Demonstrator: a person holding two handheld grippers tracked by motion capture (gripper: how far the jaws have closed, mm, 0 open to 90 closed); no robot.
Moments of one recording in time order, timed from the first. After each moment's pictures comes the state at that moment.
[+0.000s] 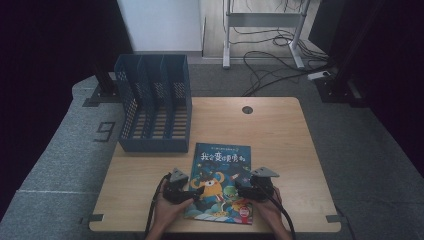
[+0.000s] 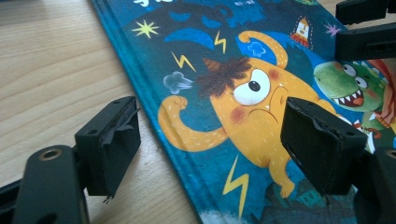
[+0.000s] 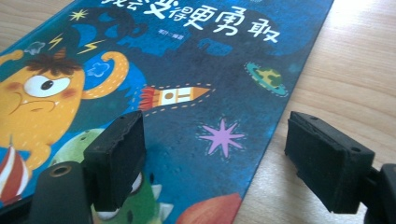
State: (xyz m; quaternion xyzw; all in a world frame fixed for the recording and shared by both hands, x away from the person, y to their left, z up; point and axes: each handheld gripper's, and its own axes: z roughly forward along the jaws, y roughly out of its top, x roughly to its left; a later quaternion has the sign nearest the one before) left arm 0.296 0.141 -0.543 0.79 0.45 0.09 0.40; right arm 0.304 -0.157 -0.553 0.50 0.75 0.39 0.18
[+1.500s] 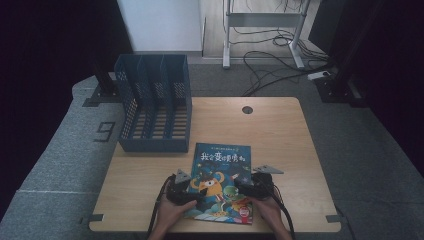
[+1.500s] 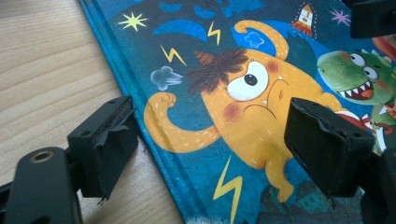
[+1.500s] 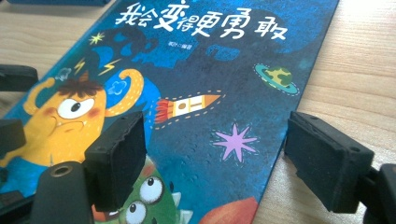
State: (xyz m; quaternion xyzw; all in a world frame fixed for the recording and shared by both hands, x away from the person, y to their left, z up) left arm 0.295 0.131 -0.547 0.80 0.44 0.10 0.39; right arm 0.308 -0.162 -0.547 0.54 0.72 0.42 0.12
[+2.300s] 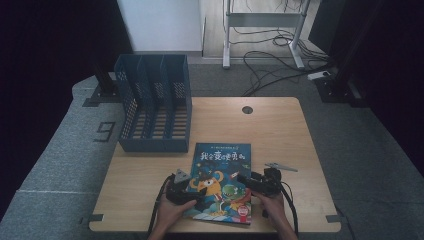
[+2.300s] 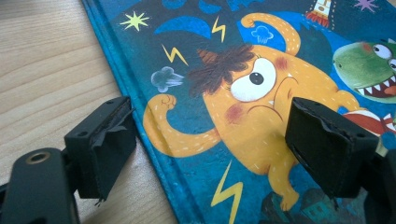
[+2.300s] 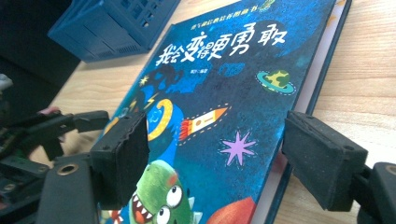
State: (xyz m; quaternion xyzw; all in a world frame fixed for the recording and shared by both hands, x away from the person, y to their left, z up) left arm 0.296 0.133 -0.548 0.80 0.45 0.10 0.39; right arm 0.310 -0.185 -0.534 0.56 0.65 0.50 0.01
